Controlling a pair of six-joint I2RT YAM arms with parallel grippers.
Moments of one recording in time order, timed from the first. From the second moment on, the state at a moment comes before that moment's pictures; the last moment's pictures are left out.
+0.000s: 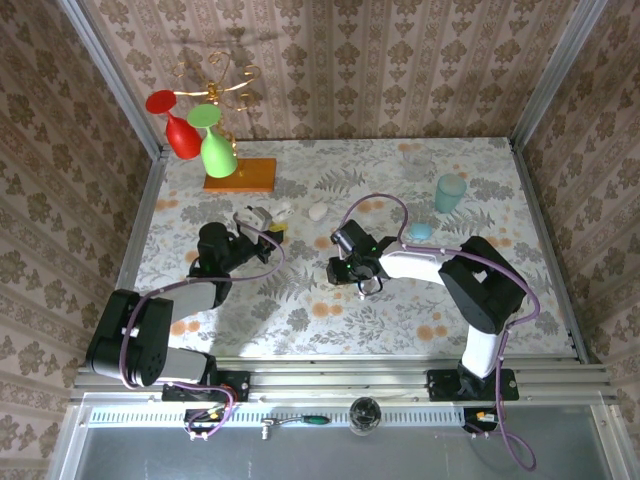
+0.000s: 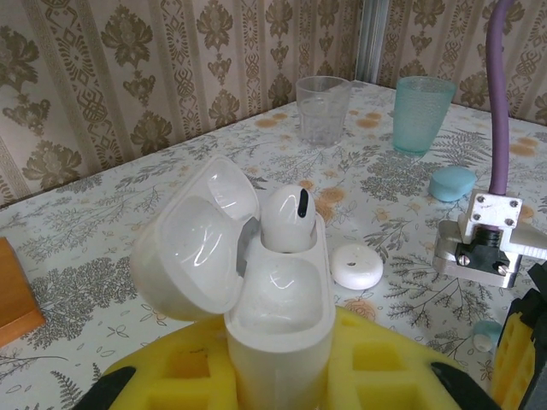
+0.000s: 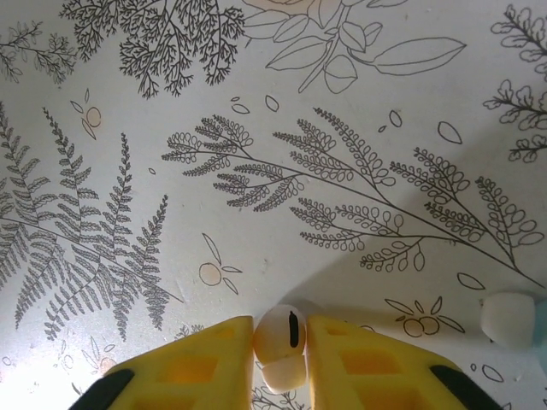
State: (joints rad) left arm -0.30 1.37 0.43 0.78 0.56 0.10; right arm 0.71 1.81 1.02 -0.26 -0.14 0.55
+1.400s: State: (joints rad) left arm -0.31 1.38 0.43 0.78 0.60 0.09; right arm 0.65 1.84 1.03 -0.25 -0.27 0.59
